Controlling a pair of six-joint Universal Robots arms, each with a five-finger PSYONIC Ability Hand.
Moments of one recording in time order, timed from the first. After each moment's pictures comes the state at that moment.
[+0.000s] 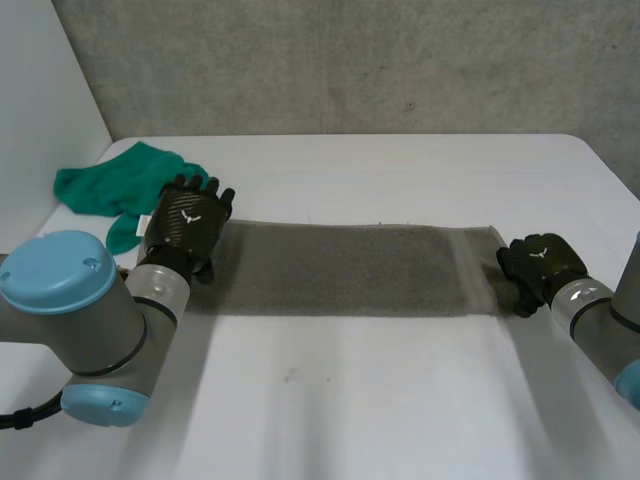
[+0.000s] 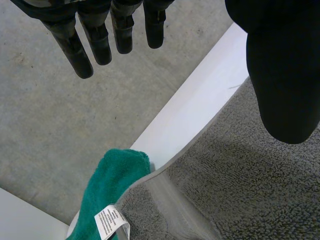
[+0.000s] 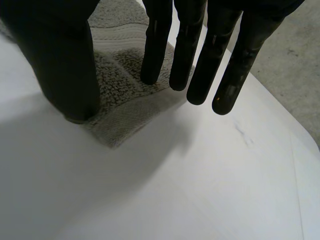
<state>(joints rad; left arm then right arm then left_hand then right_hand) 4.28 -1.99 -1.73 3.69 -1.61 3.70 1.68 -1.04 1.66 -0.23 1.37 2.54 0.20 0.20 0.21 0.20 0.05 0.67 0.78 0.78 0.78 0.58</state>
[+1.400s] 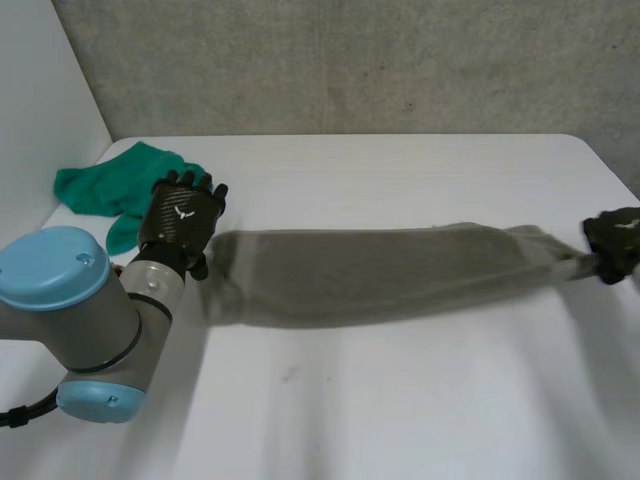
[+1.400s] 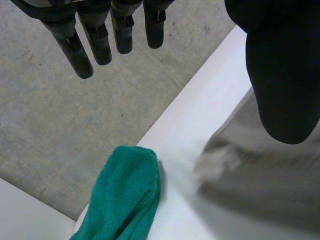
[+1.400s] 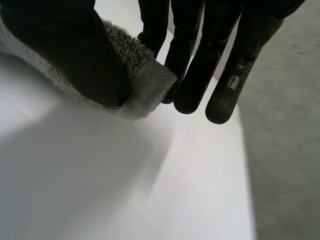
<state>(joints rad) 4.30 -1.98 -1.73 3.68 -1.62 3.70 1.45 -1.07 1.59 -0.21 1.34 2.50 0.20 0.20 0.21 0.20 0.05 0.96 1.17 1.19 1.19 0.98</state>
